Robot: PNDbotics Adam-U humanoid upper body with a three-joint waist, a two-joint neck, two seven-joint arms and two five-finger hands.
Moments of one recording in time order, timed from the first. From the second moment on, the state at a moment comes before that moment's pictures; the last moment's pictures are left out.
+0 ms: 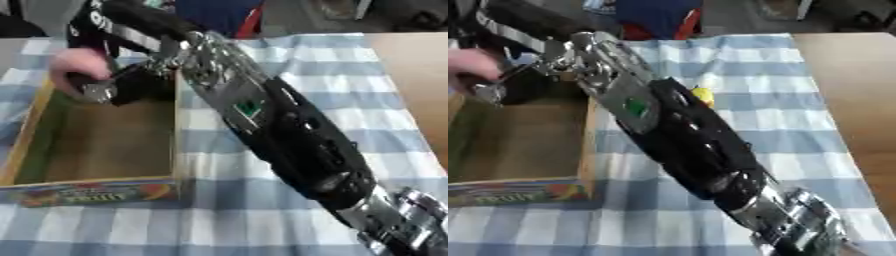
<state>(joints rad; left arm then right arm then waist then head) -0.20 0.22 0.45 -1.98 -0.05 -0.27 0.36 -1.18 -0.02 0.44 -1.29 0.60 -0.15 0.34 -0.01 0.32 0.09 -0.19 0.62</state>
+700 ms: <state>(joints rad) -0.20 0.22 0.44 -1.98 -0.05 -0.26 0.36 -1.12 0.17 0.45 -1.08 0.82 -0.23 0.32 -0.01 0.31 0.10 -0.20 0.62</state>
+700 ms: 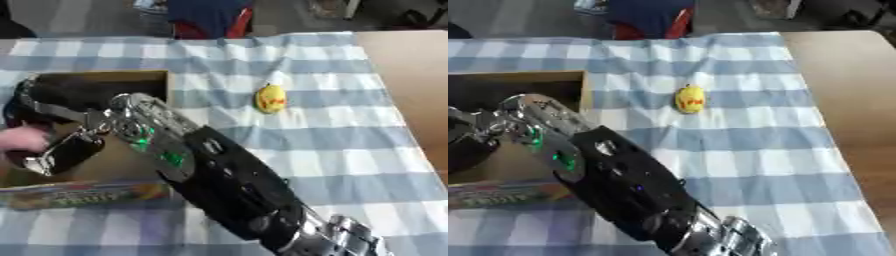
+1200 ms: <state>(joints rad) -0.20 0.22 0.44 -1.98 -0.05 -0.26 0.36 -1.09 0.20 0.41 -1.01 0.97 -0.26 0.25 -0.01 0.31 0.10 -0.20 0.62</state>
